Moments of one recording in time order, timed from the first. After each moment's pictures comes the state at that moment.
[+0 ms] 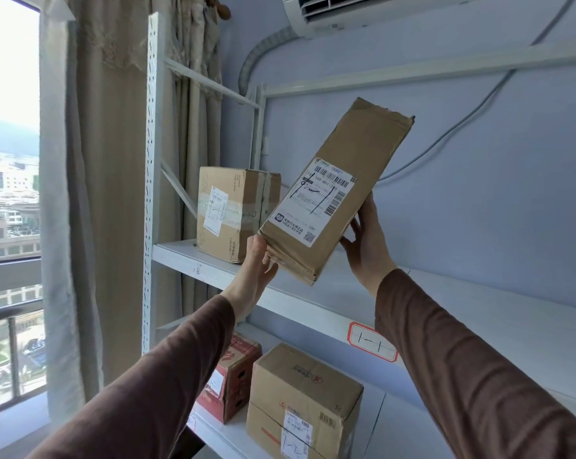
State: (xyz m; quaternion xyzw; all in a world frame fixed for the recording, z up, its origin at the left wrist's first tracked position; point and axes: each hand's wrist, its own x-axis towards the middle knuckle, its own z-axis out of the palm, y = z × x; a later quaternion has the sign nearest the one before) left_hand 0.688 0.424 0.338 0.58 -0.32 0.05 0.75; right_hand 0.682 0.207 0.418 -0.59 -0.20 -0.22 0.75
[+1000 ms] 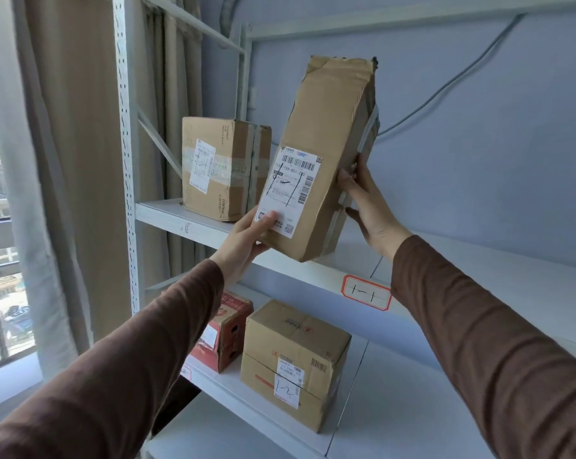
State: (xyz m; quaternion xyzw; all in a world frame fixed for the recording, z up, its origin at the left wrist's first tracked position) left_hand 0.693 0.429 0.319 0.59 -0.30 0.01 0.75; right_hand 0.647 0.204 0.405 -0.74 -0.19 -0.22 0.60
